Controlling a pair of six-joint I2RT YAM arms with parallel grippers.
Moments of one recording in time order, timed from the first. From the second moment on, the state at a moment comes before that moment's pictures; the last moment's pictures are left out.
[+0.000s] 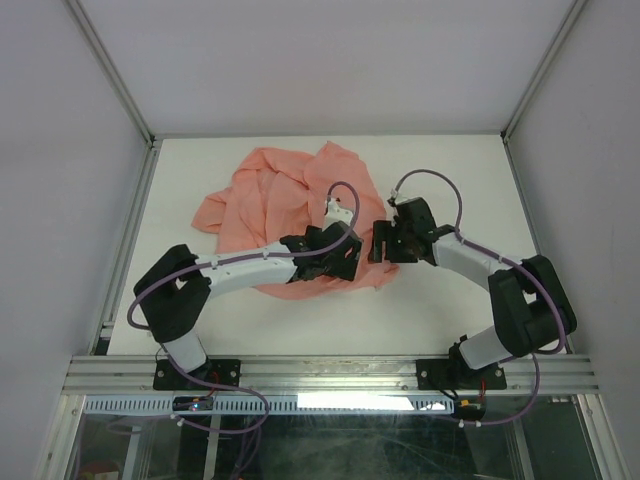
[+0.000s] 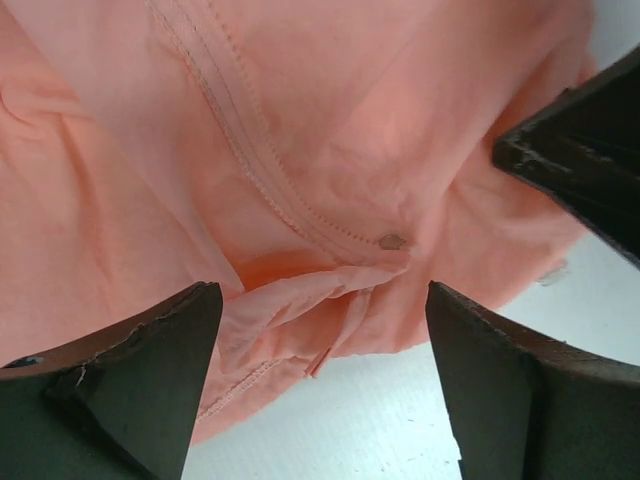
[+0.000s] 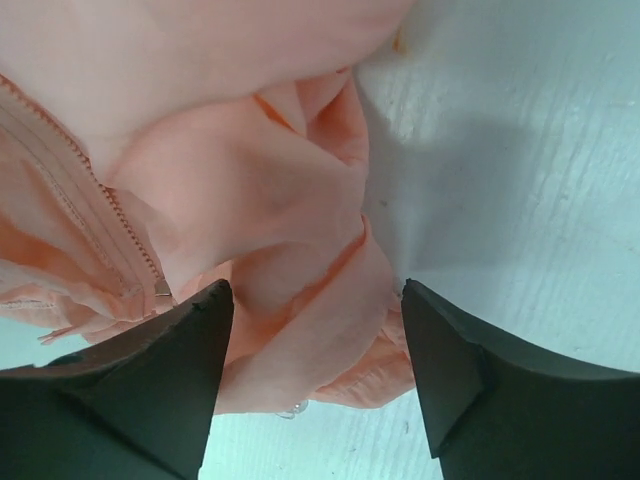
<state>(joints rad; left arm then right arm) -1.00 1.69 1.13 -0.33 -0.34 -0.58 0.42 1.49 0.80 -0.28 -0.14 0.36</state>
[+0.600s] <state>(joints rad) -0.99 1.85 1.20 -0.43 -0.52 -0.55 0.38 1.48 0.72 -0.21 -0.14 0.38</state>
